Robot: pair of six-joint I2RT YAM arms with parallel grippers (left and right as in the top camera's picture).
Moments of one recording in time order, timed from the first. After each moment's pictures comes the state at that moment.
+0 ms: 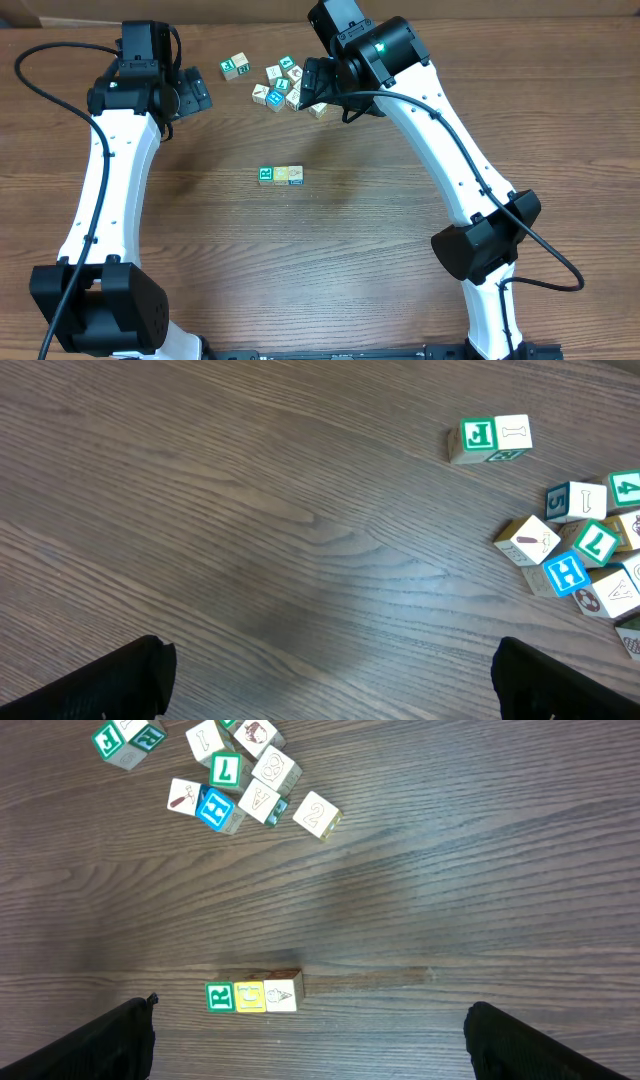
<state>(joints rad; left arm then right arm) 0.01 1.73 1.60 -0.89 -0.23 -0.37 0.55 2.20 2.45 -1.42 0.07 0.67</state>
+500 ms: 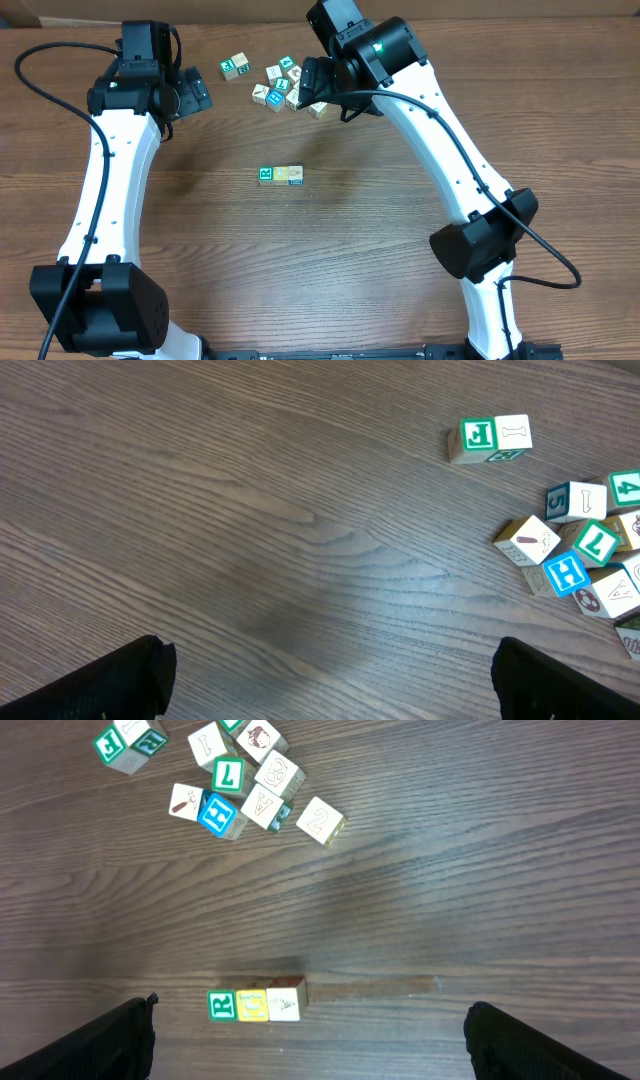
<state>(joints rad) 0.01 1.73 1.60 -0.89 -0.23 -0.37 0.55 2.22 2.45 -1.40 0.07 0.67</state>
